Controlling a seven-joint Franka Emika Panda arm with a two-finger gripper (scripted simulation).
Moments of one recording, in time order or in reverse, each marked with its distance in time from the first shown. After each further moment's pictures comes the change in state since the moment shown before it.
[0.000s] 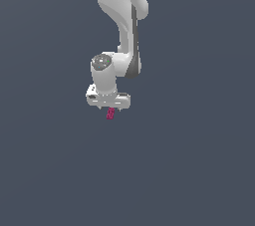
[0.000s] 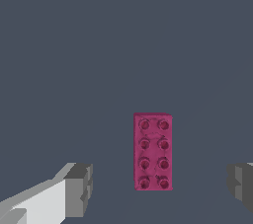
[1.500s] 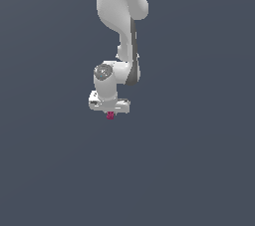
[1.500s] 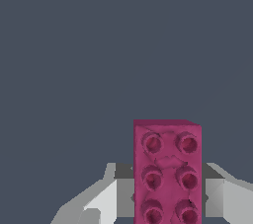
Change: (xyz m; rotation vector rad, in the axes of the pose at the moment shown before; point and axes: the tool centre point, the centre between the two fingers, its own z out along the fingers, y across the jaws) arm -0.002 0.001 0.044 0.000 -0.001 0.000
